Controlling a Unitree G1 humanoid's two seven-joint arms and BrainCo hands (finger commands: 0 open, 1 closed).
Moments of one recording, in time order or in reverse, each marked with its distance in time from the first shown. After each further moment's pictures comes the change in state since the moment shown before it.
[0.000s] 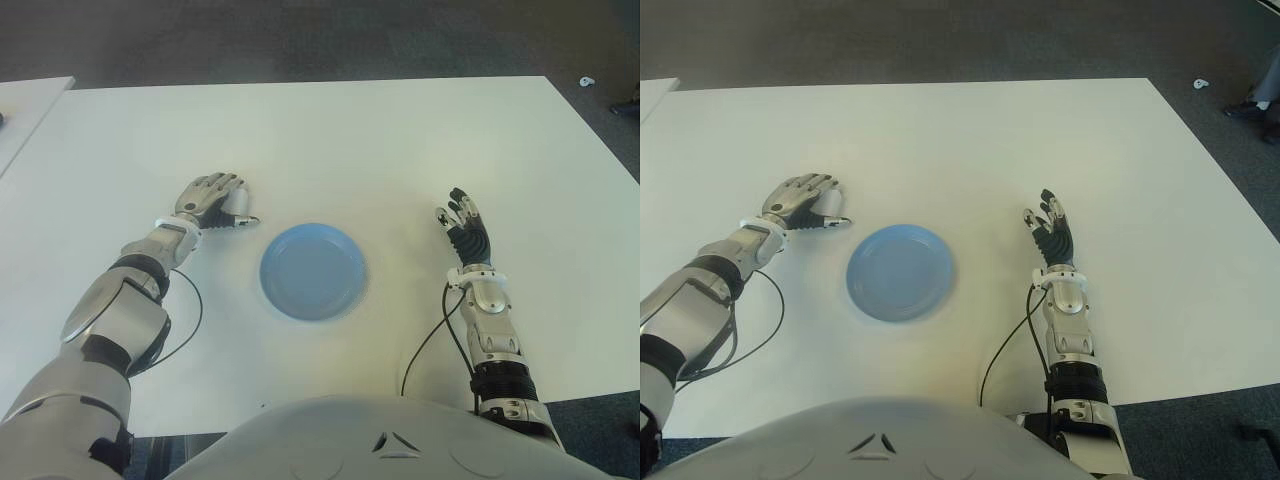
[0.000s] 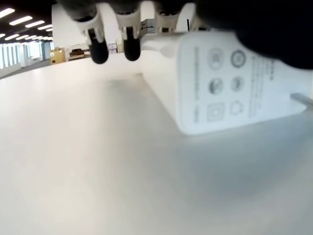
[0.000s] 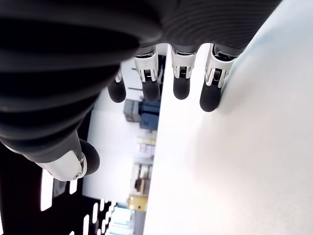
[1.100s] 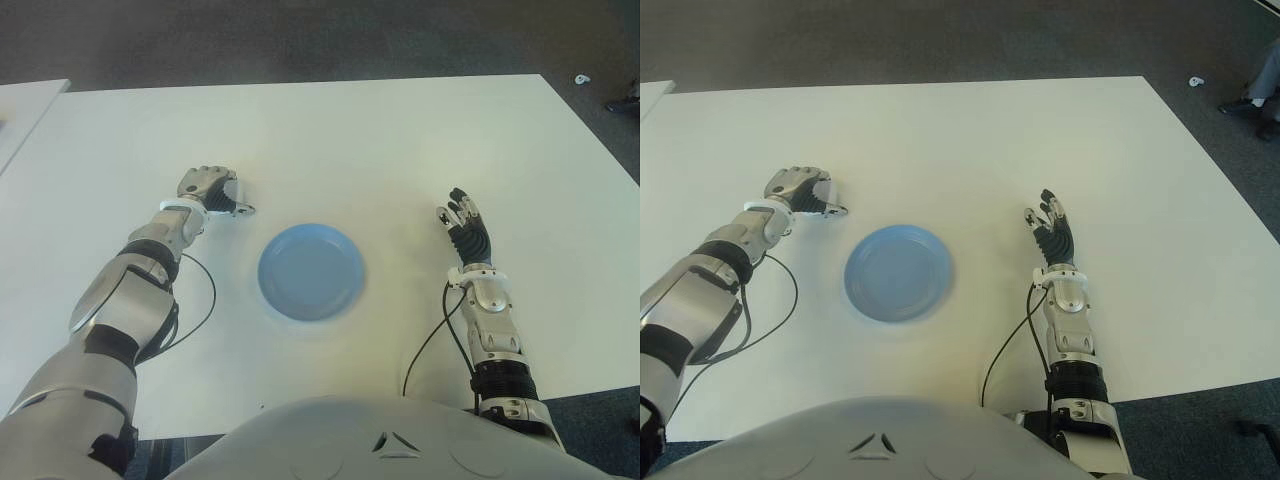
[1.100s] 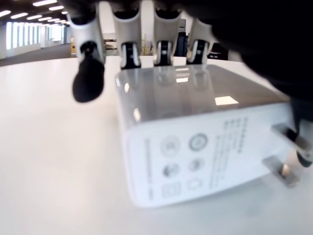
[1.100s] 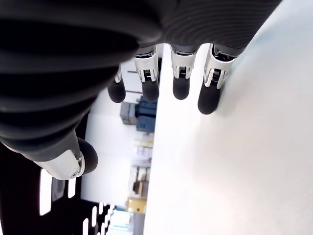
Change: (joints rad) left arm -0.054 -0.036 0.120 -0.018 -0.137 0.054 -0.196; right arm -0.006 0.001 -0.011 0.004 0.033 0.017 0.018
